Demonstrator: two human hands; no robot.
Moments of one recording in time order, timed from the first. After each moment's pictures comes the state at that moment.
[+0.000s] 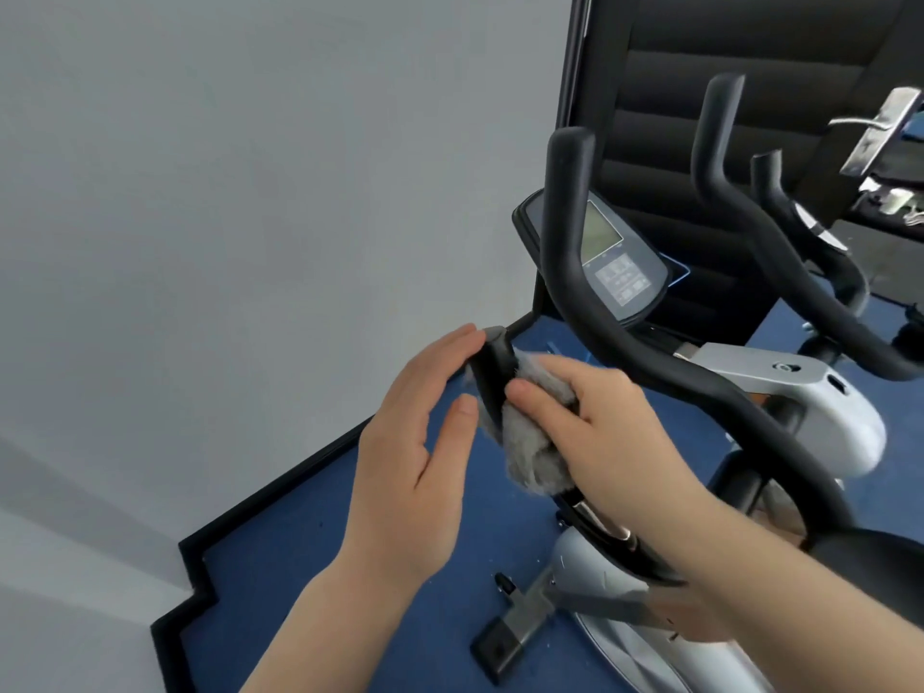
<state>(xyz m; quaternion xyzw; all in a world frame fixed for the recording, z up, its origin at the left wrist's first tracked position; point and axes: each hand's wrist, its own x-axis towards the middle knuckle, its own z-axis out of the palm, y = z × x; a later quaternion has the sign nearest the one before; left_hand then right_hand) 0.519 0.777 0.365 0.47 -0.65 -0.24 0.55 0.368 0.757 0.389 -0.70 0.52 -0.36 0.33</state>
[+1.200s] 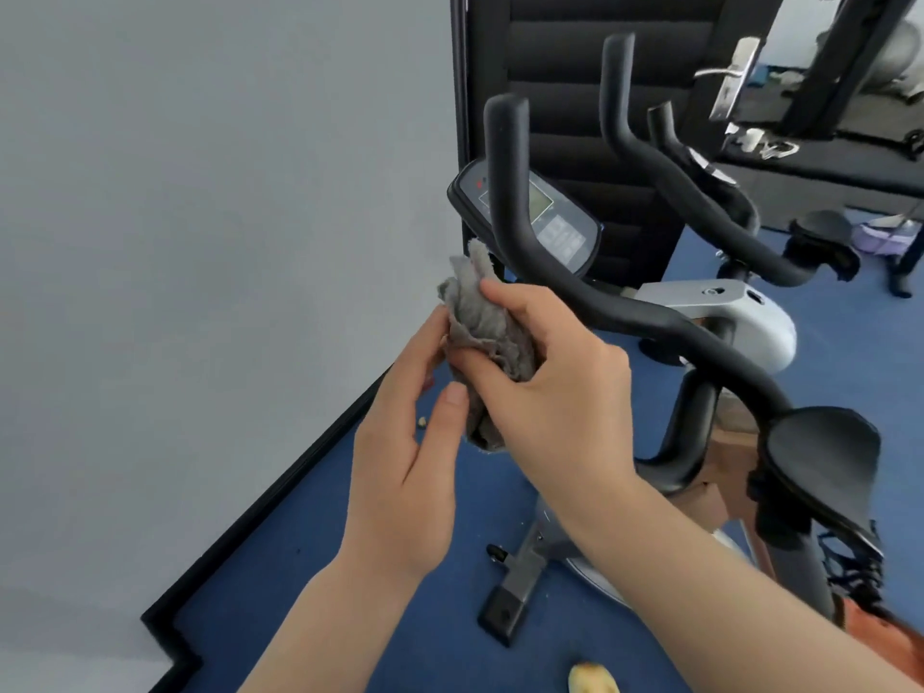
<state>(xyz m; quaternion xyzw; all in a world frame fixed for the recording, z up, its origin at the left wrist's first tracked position) 0.539 0.779 0.363 0.37 -0.66 -0.38 0.53 0.424 0.781 0.396 -0.55 0.64 -0.51 0.15</state>
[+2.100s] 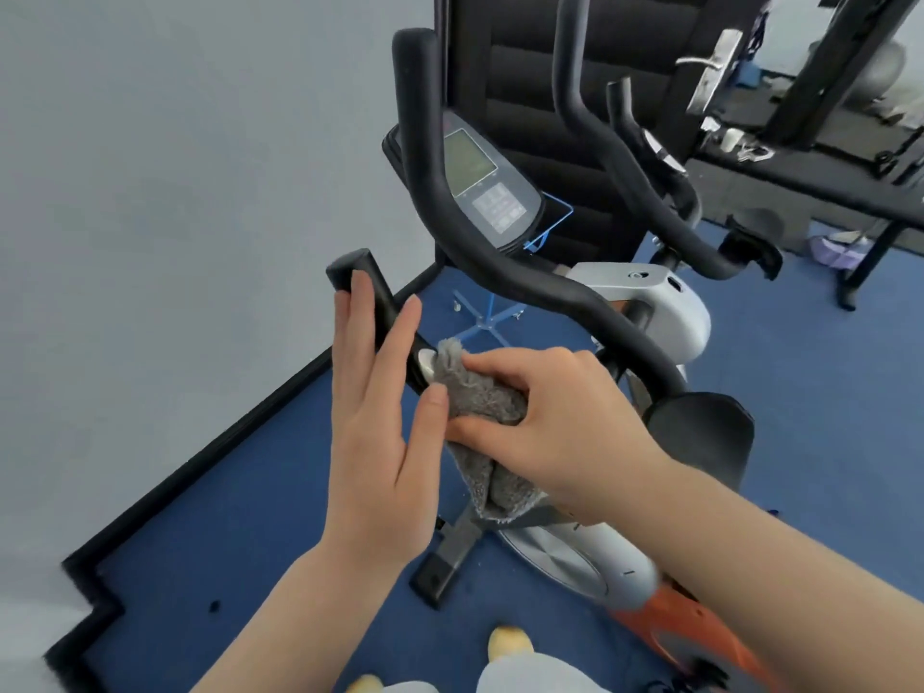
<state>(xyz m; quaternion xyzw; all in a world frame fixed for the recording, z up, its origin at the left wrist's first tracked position) 0.470 0.802 0.335 0.46 -0.70 -0.21 0.51 0.329 0.809 0.385 -0.72 0.63 -0.23 0.19</state>
